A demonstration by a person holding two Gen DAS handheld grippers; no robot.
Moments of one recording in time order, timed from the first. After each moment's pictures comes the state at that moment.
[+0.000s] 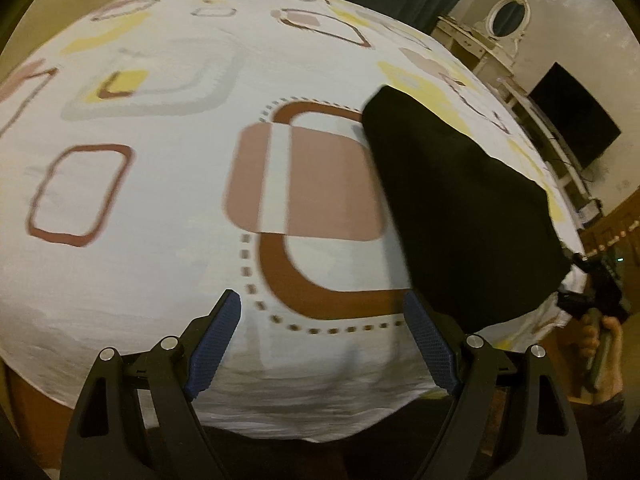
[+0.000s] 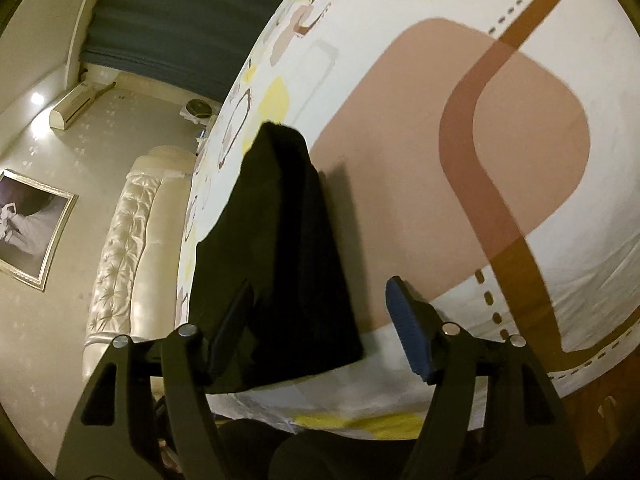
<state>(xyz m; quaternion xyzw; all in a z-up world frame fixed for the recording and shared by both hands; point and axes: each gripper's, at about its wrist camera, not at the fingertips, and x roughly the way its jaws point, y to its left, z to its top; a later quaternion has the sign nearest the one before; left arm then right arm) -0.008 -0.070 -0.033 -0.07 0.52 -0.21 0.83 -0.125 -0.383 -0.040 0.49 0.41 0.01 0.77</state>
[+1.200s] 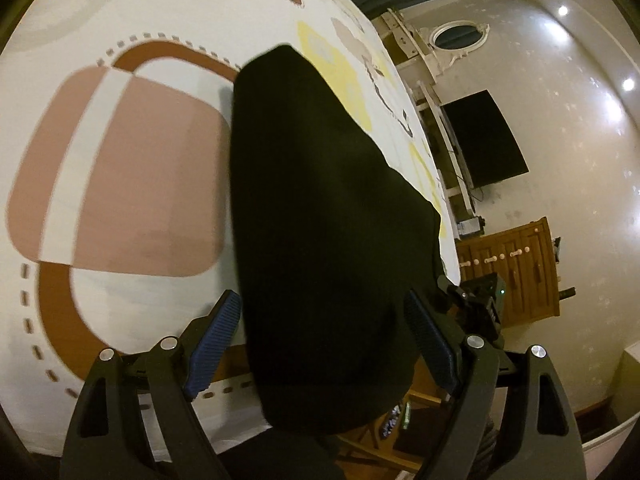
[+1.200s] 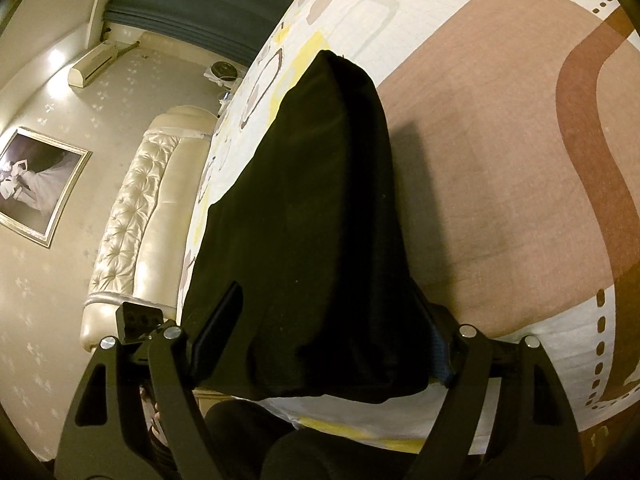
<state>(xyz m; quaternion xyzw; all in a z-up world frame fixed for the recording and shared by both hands) 0.041 -0.133 -0.058 -0.26 0.56 -0.38 0.69 -0.094 -0.352 -0.047 0.45 0.44 0.08 0.77</state>
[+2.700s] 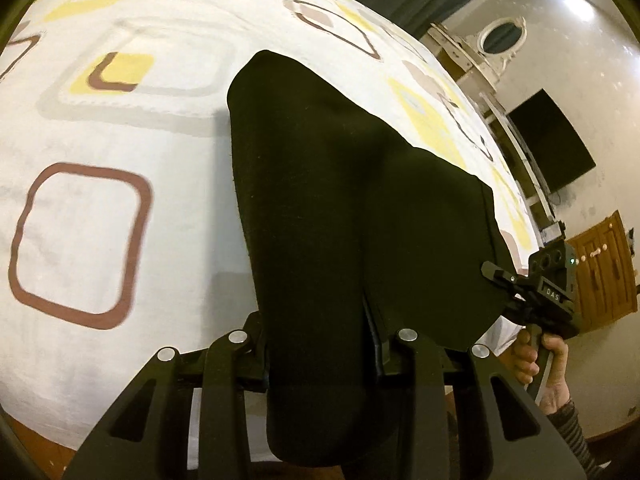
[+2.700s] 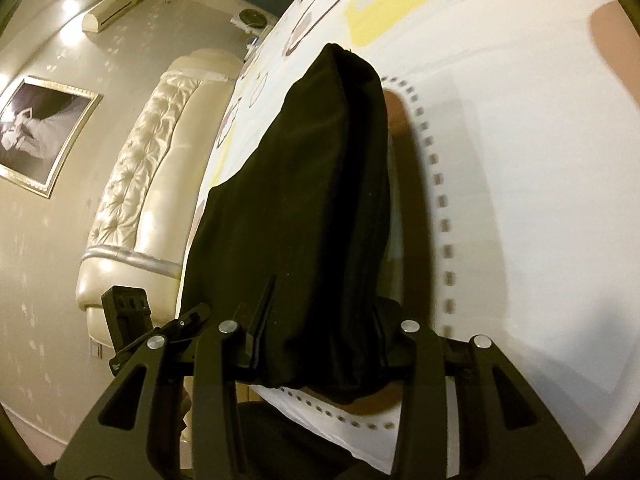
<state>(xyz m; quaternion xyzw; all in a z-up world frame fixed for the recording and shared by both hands) 0.049 -0.019 -0.042 -0.15 0.53 -0.26 0.79 -0.006 -0.216 -0.055 0.41 0.48 0.15 0.76</state>
